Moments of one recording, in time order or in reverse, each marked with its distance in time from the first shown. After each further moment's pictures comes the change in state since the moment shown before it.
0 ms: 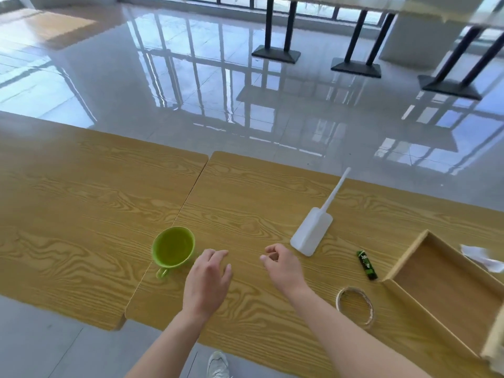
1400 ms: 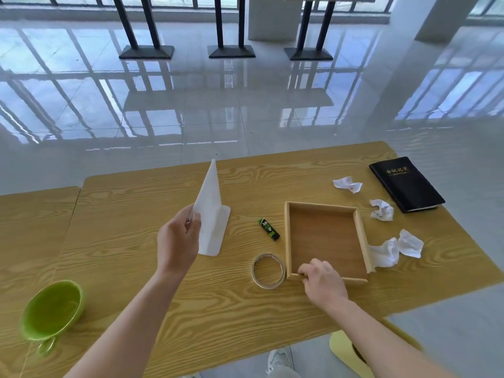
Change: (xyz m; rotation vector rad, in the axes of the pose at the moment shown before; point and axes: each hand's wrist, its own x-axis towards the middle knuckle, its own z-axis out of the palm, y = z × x) left_hand 0.057 0.169 0.052 -0.310 -0.089 0.243; right_hand -0.105 0.206 -0.172 -0.636 0.229 0.194
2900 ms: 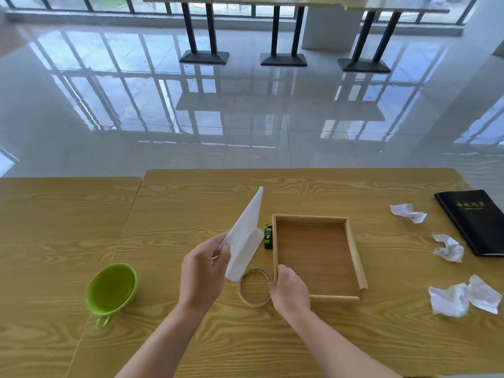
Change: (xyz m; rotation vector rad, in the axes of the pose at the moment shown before) left_hand -0.038 -0.020 -0.051 -0.088 0.025 -0.083; right_hand 0.037 -0.170 0.041 0.245 -0.003 -0.018
